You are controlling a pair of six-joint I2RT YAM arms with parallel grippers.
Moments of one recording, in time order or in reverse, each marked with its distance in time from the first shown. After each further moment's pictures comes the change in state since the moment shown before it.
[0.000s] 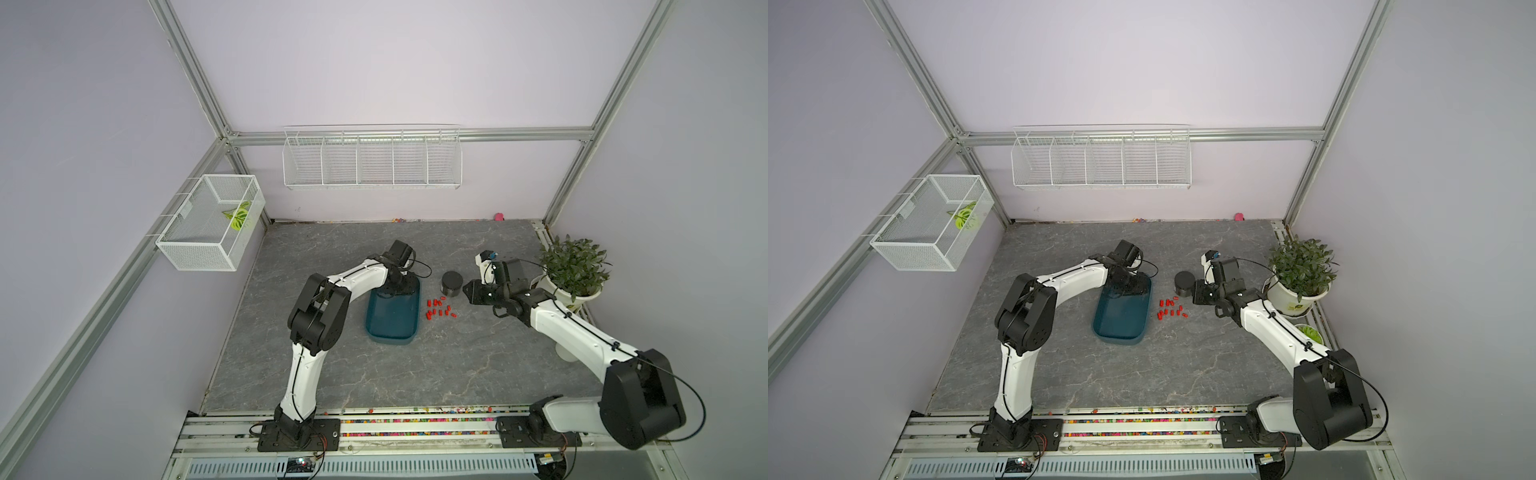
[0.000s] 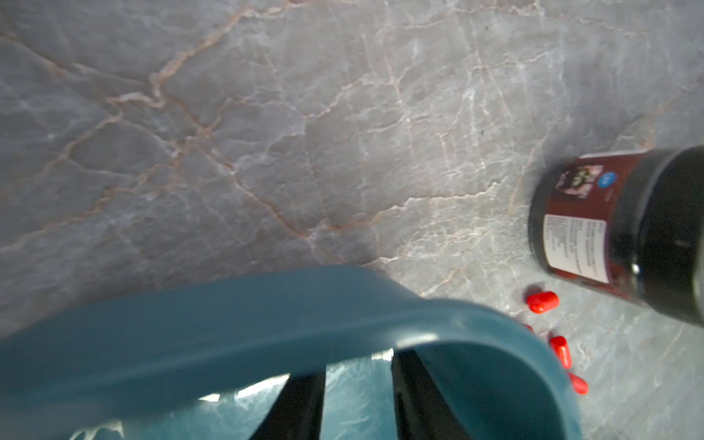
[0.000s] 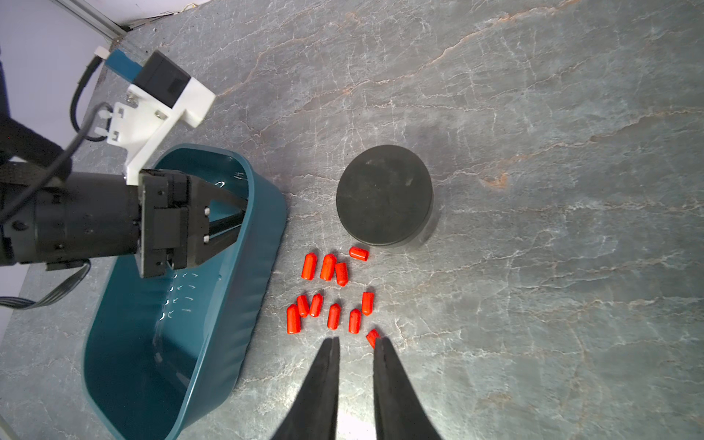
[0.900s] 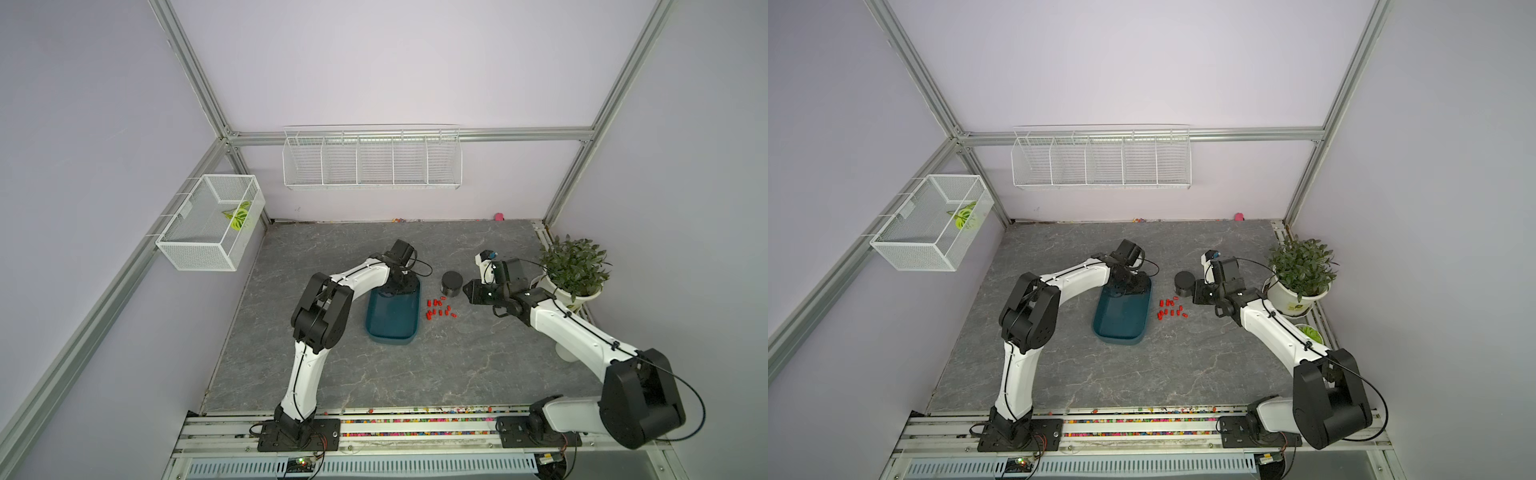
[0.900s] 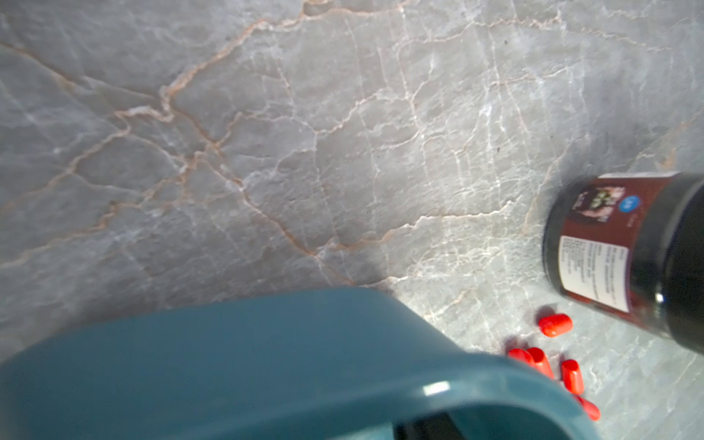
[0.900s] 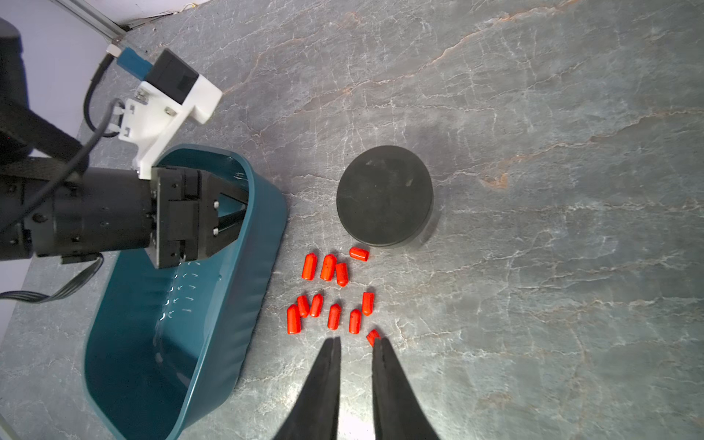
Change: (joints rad) left arm -0.007 0.032 0.039 -0.016 -0.021 -0.017; right arm 0.000 0.004 0.005 -0.004 0.000 0.000
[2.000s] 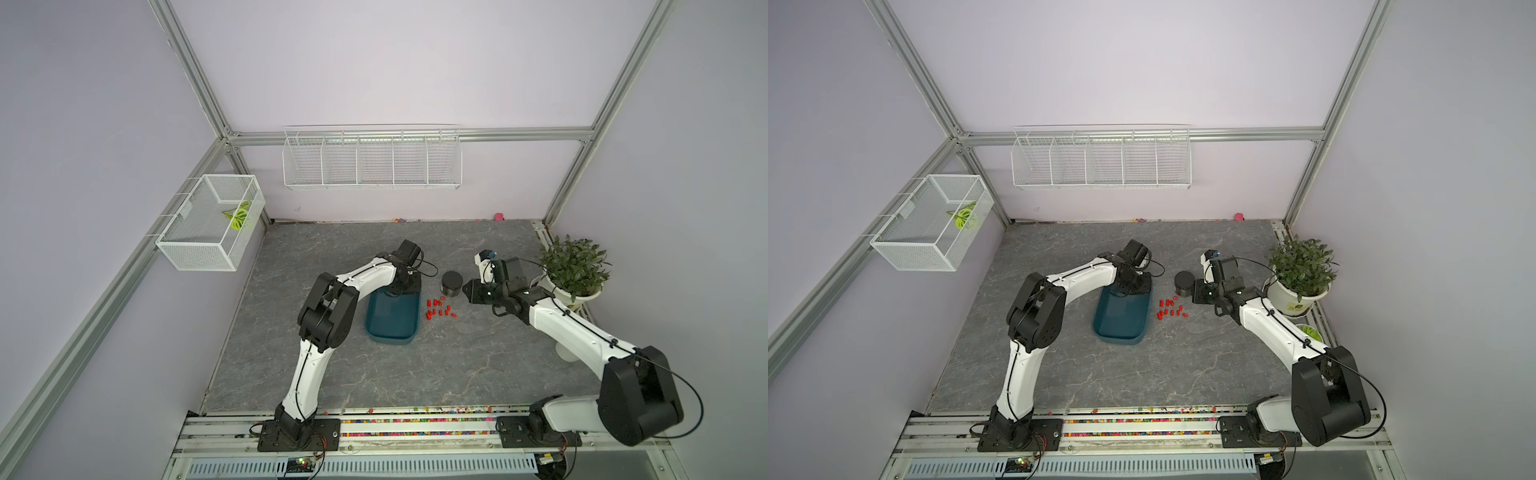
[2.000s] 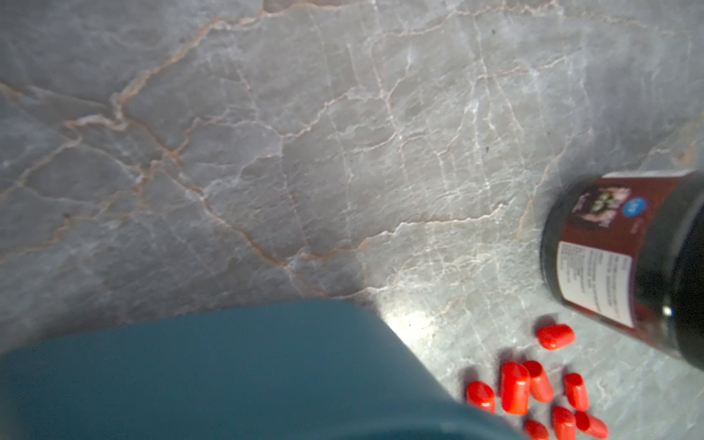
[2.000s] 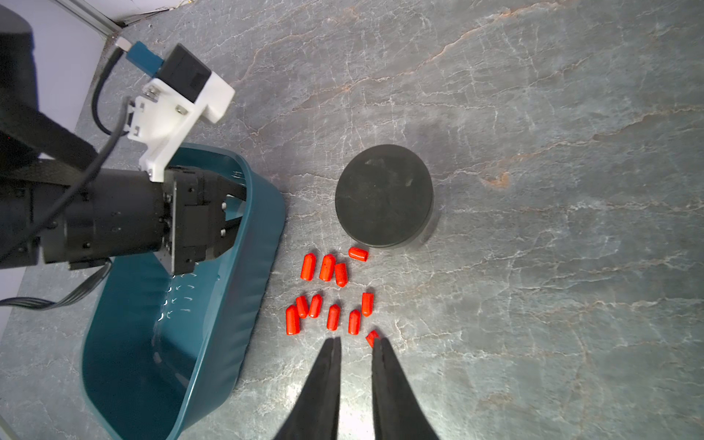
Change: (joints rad) left arm -0.028 0.045 0.072 -0.046 -0.042 0.000; right arm 0.000 0.015 0.011 -0.008 -0.001 0.000
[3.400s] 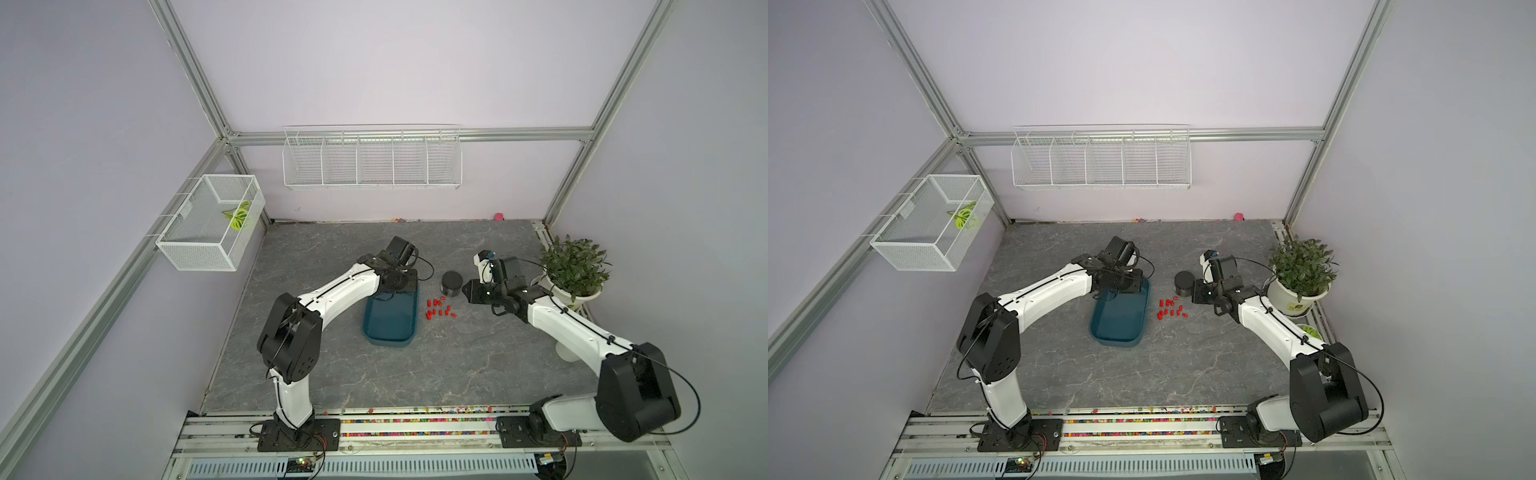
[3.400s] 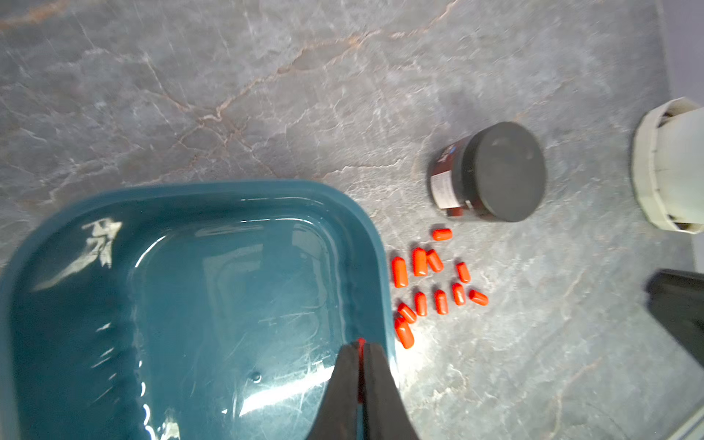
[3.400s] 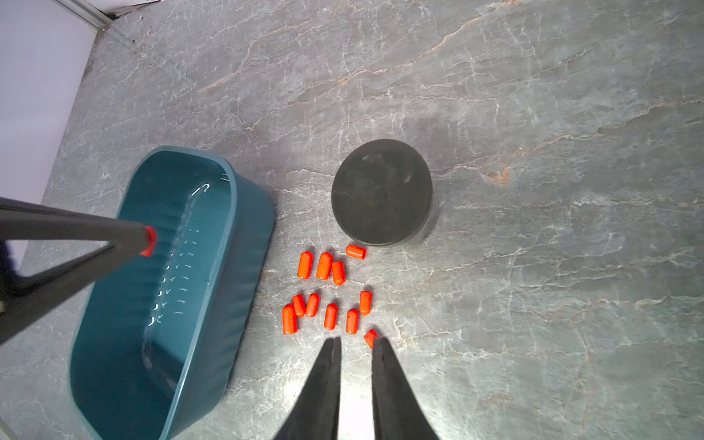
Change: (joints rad) left arm -0.039 -0.386 -0.220 0.012 -0.032 -0.010; right arm 0.000 0.019 0.011 -0.012 -0.001 0.000
